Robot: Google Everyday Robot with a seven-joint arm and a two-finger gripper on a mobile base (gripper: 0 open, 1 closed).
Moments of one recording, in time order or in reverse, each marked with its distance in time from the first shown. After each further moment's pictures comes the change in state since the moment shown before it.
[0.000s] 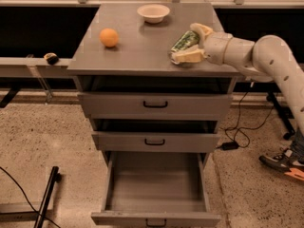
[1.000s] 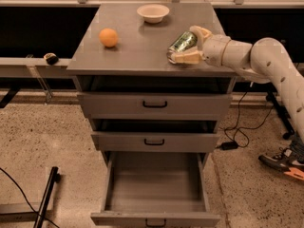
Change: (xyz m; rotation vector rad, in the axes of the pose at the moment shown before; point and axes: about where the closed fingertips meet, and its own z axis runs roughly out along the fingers) arm 0.013 0.004 0.007 -0.012 0.004 0.040
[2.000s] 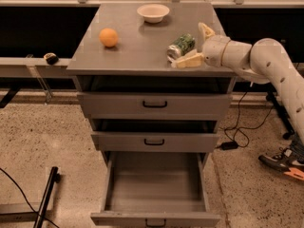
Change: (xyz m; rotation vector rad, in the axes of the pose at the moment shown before) arm -0.004 0.000 -0.001 0.001 -0.007 0.004
